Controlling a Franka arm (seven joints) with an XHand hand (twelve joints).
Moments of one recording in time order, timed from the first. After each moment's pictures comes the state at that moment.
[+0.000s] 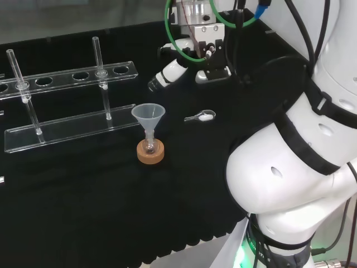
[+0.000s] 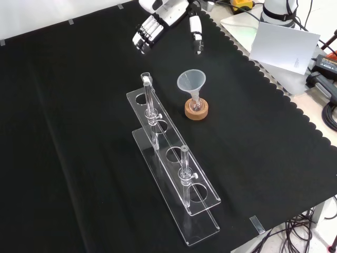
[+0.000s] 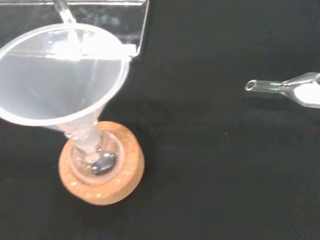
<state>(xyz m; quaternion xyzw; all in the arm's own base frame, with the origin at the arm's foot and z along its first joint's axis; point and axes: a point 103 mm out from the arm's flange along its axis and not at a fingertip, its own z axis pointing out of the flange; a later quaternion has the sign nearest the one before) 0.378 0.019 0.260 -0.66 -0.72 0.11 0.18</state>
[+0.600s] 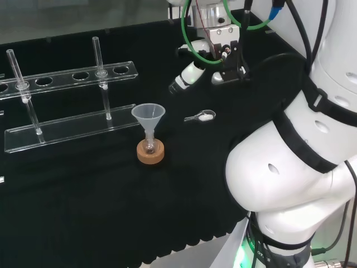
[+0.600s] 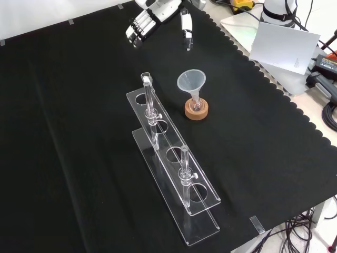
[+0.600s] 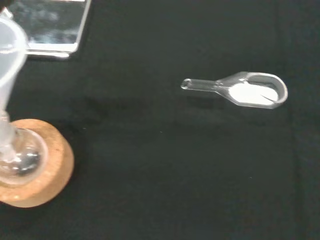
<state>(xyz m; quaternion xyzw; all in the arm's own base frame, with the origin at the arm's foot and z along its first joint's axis) 0.381 -0.028 0.245 -0.68 -0.70 0.14 0.15</state>
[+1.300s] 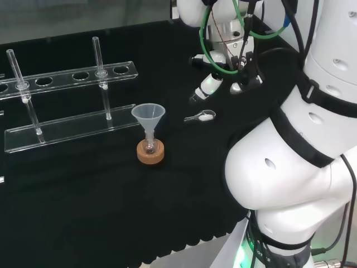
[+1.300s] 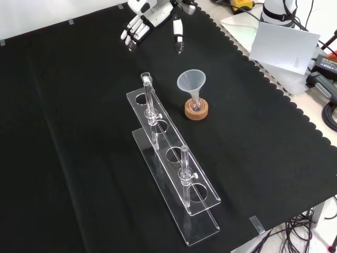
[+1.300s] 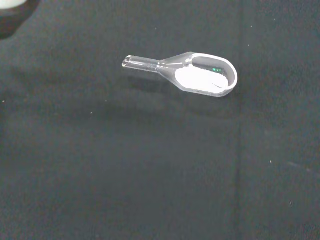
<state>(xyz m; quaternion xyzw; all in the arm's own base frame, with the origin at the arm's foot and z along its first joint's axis) 0.390 -0.079 0.203 -0.66 -0.73 0.15 0.12</state>
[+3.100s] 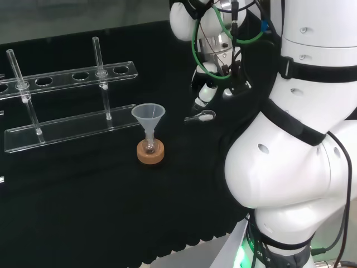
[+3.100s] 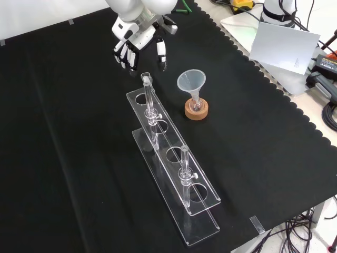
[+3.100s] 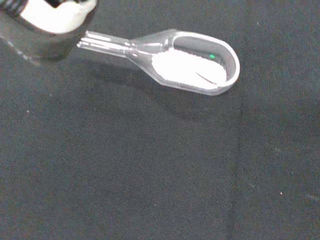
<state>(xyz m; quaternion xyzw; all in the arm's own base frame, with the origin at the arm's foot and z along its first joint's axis) 0.444 -0.093 0.136 -0.64 -0.73 0.18 0.14</state>
